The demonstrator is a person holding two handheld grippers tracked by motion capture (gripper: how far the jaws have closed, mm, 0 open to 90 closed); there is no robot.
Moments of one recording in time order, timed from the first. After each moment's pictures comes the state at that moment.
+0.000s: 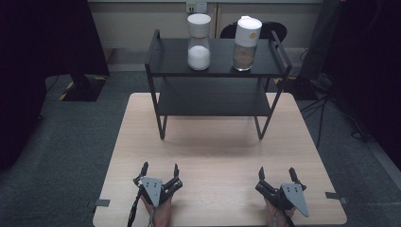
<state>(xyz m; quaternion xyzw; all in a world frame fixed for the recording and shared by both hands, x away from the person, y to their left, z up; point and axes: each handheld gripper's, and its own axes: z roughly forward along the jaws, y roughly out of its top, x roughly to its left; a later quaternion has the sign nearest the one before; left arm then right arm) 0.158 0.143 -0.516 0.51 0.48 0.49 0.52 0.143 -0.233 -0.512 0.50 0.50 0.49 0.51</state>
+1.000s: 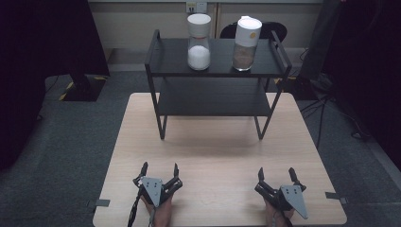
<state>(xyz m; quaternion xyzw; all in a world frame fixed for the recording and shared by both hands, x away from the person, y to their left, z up) 0.157 0.142 -0.516 0.51 0.48 0.49 0.52 0.141 -0.236 -0.516 0.50 0.49 0.50 0.51</state>
